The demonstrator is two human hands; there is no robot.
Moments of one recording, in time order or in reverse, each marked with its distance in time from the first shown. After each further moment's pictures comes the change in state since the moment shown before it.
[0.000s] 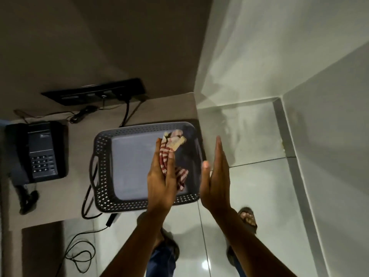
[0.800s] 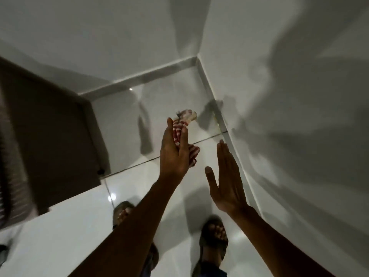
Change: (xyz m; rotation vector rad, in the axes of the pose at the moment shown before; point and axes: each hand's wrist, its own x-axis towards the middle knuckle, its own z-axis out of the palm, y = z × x) left_hand -0.004 -0.101 0.492 0.006 -0.220 -0.053; right_hand -0.005 0.446 -0.252 -0.256 -0.170 0.146
